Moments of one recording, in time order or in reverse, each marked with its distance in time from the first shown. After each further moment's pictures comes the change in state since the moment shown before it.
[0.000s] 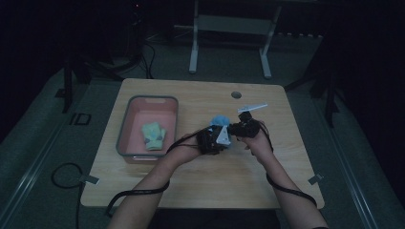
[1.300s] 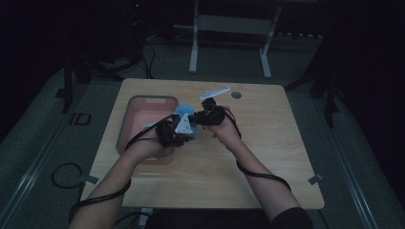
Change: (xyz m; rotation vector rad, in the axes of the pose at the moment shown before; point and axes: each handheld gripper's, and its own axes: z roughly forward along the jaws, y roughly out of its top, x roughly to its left) left arm 0.025 -0.061 -0.100 0.065 0.099 -0.096; right arm 0.077 0.078 0.062 -0.009 0.112 -0.132
